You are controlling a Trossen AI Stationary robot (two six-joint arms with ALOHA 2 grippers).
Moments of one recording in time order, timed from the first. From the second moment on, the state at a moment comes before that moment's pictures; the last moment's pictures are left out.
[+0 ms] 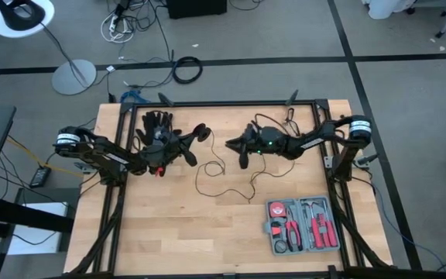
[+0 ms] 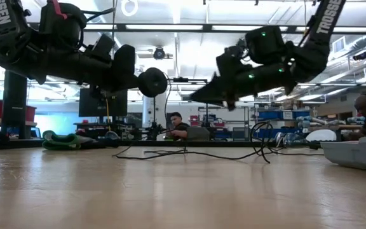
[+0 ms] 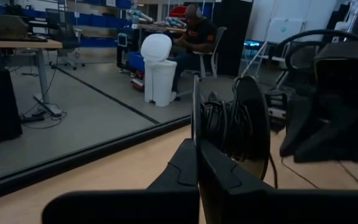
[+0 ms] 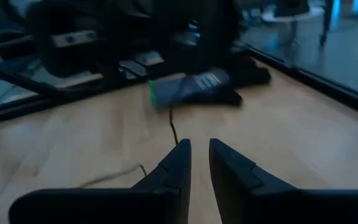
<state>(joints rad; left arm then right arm) 0.06 1.48 0.27 1.22 -0.68 -0.16 -0.23 1.76 0.62 0.97 -0.05 0.18</state>
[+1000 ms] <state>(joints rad) 0.06 1.48 0.27 1.25 -0.66 -0.14 -0.20 2.01 0.87 0.94 0.11 0.11</state>
